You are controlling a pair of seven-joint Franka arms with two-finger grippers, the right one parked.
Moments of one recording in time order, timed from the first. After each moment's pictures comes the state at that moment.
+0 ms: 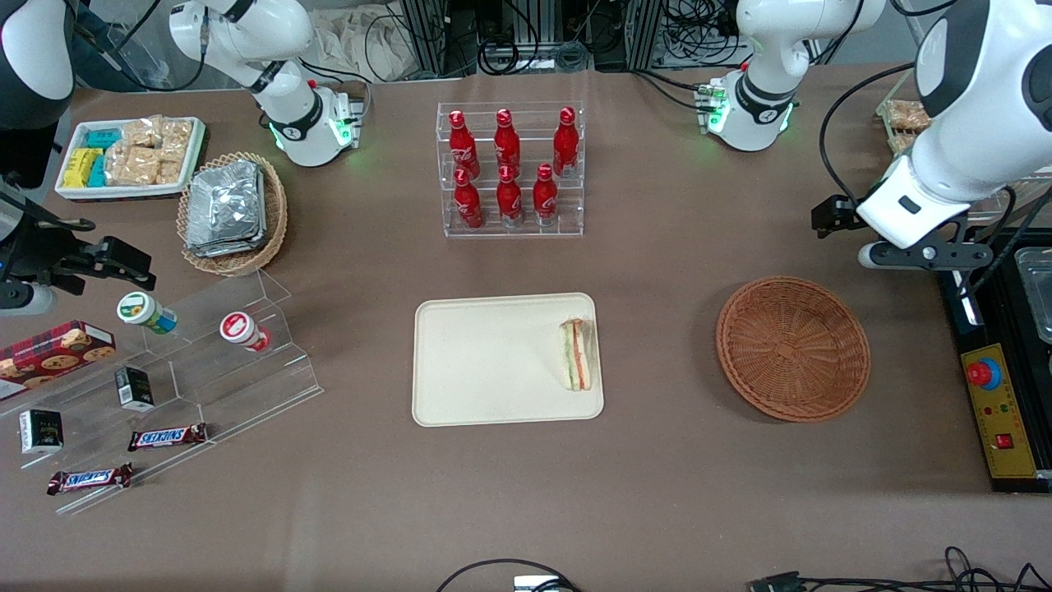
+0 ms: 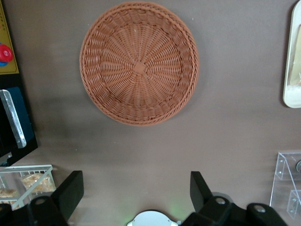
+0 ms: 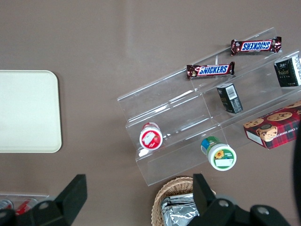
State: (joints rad) arm 0.01 -0.06 -0.15 -1.80 0.06 1.58 -0.07
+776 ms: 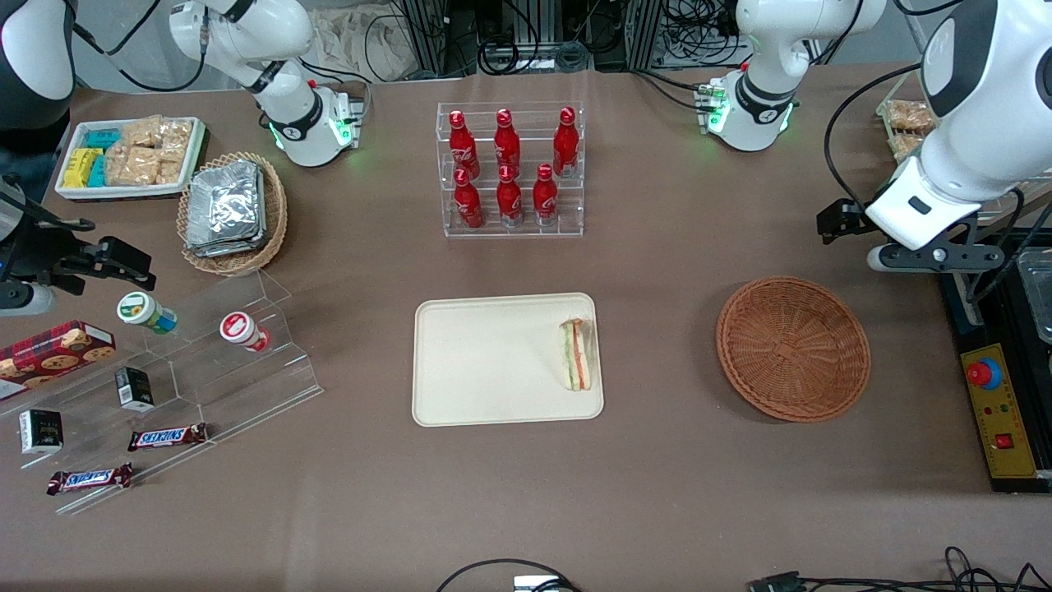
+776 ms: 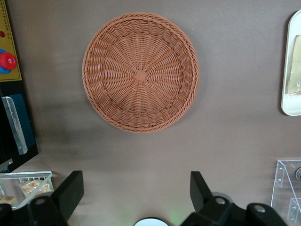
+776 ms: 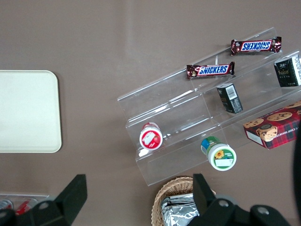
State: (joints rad) arm -0.01 -0.06 -0.13 -1.80 0.06 1.61 -0.07
